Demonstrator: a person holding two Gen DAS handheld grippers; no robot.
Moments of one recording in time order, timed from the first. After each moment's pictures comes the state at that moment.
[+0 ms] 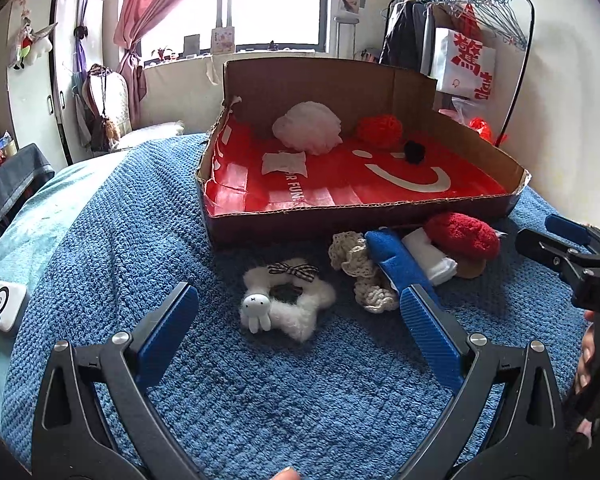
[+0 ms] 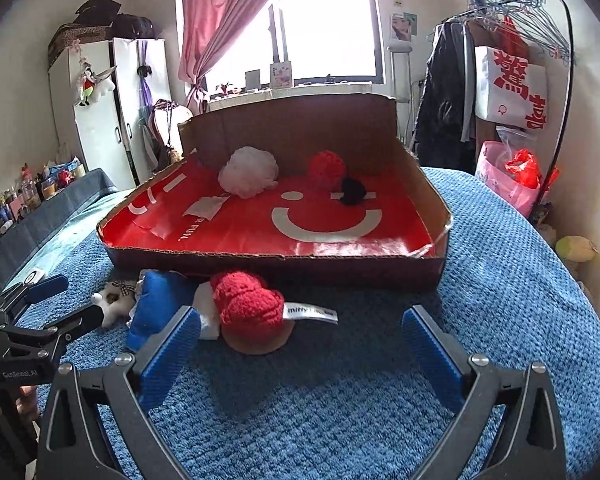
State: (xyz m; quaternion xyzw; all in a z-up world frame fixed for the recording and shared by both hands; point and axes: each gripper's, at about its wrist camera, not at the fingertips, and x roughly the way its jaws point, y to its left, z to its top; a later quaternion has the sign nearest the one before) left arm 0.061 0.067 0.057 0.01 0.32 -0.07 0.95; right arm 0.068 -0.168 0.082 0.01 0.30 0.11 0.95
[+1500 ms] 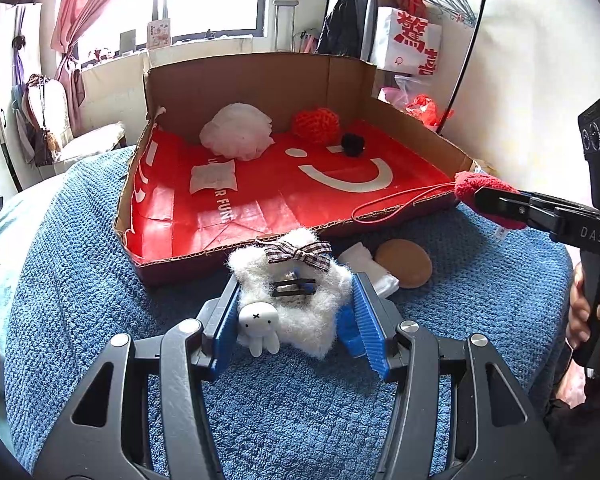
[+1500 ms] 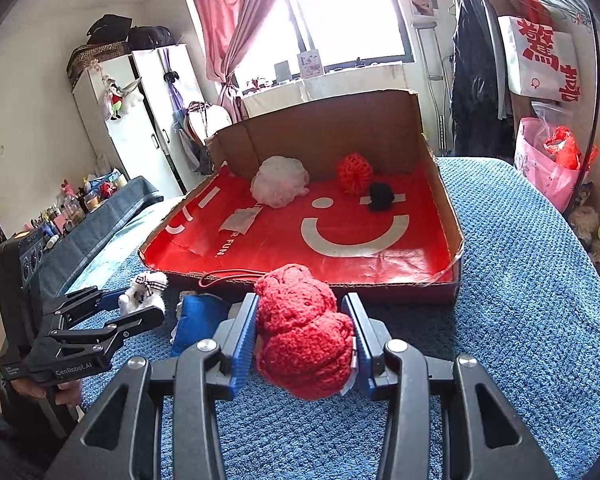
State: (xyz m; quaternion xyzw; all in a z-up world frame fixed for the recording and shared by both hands) left arm 0.087 0.044 0.079 0.03 0.35 -0.18 0.92; right arm 0.085 -0.201 0.108 0.07 0.33 0.19 0.92
